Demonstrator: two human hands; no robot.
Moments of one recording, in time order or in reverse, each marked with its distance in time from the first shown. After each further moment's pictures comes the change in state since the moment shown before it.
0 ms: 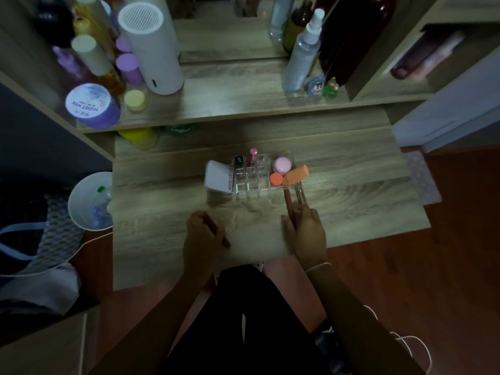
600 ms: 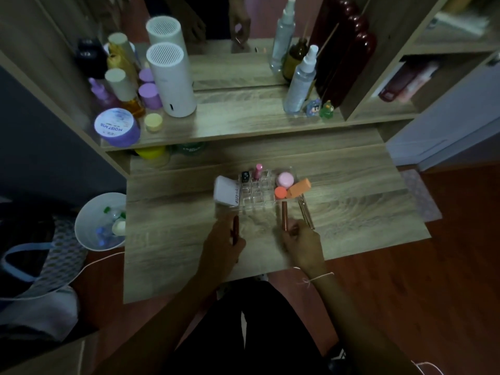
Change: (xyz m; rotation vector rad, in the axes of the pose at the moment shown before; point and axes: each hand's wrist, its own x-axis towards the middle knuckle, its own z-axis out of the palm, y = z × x) left_hand -0.007 0.018 -0.012 -0.056 -0.164 0.338; right_hand -0.015 -0.025 -0.006 0.205 -0.099 0.091
